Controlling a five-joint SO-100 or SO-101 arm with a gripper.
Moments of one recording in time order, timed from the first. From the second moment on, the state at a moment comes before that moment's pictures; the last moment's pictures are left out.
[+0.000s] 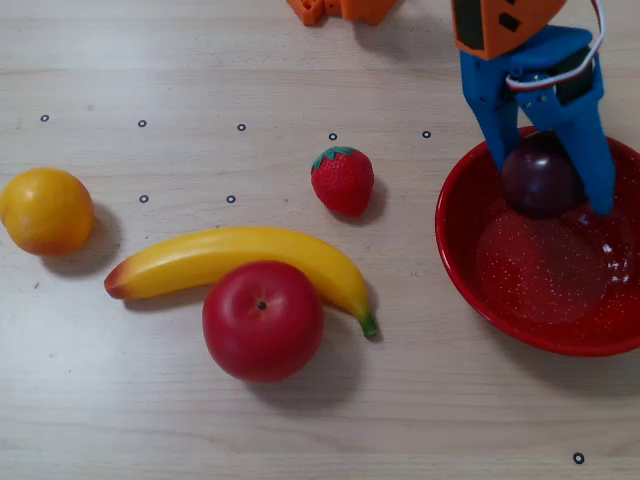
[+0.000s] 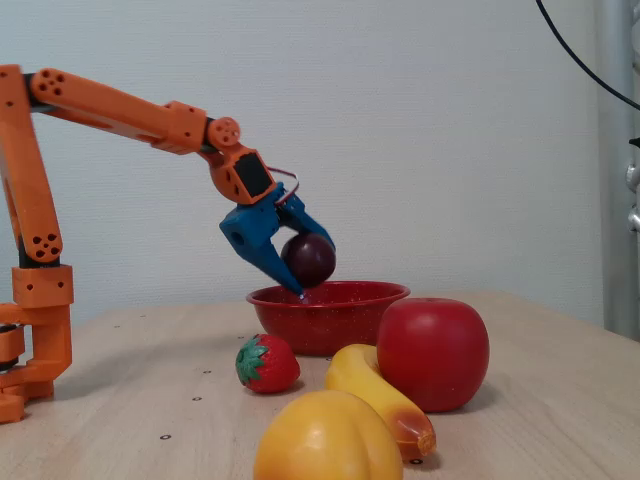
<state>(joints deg) 26.8 93.0 103.2 48.5 21.1</state>
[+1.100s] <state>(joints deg) 26.8 87.1 88.3 60.3 20.7</state>
